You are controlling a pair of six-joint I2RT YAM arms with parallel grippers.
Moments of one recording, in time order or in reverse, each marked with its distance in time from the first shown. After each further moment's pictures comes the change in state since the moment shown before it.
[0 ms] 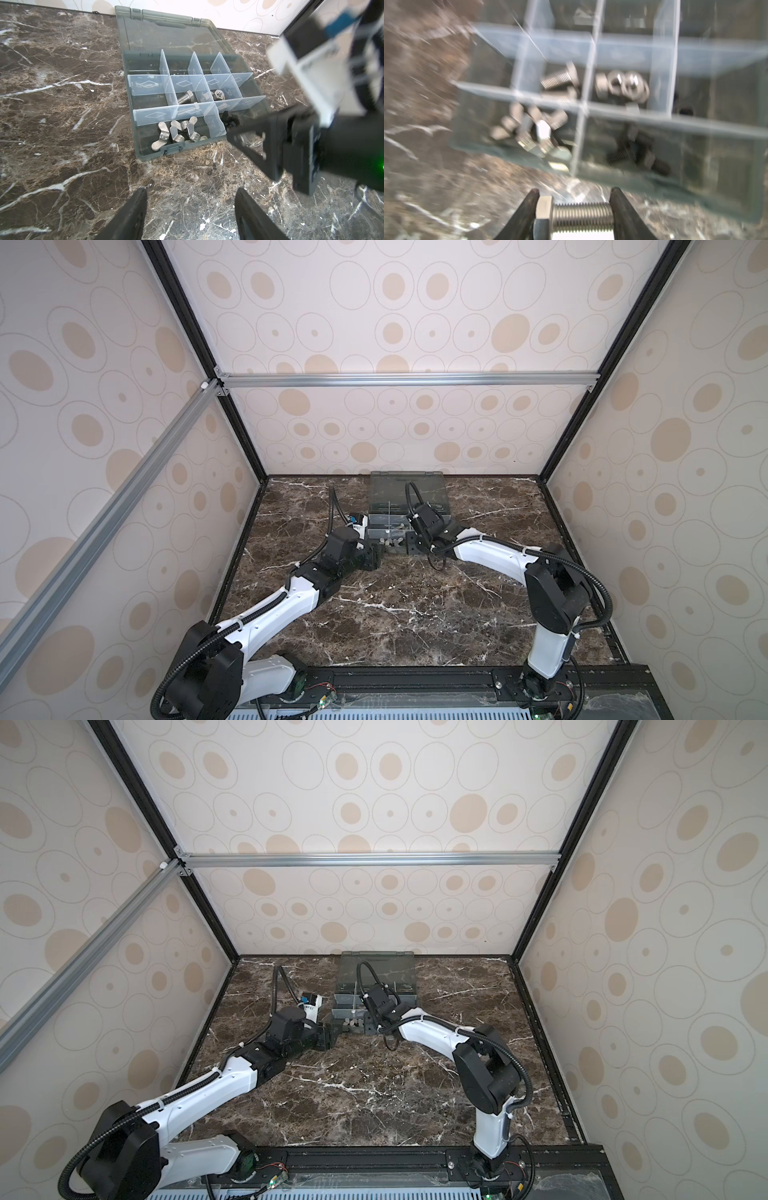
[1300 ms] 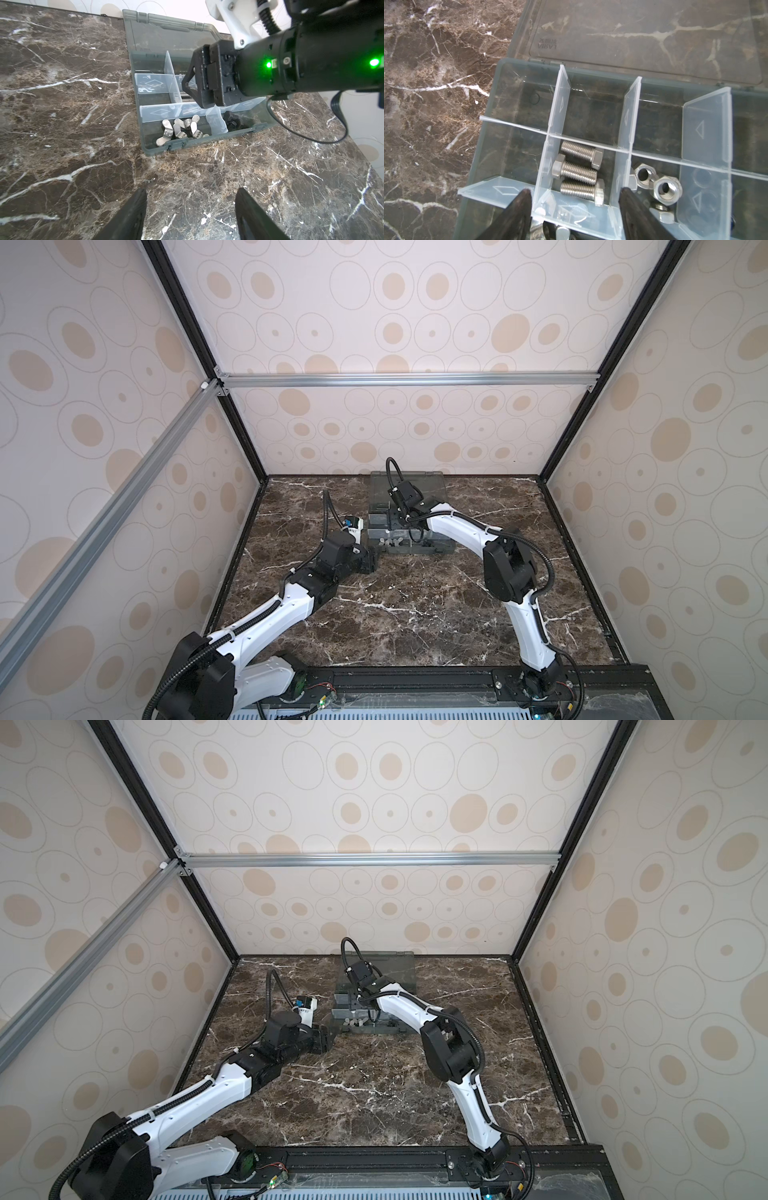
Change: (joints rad) left arm 0.000 -0.054 -0.039 0.000 -0.025 -0.014; right arm -0.048 0.356 0.476 -0.161 -0.001 -0.053
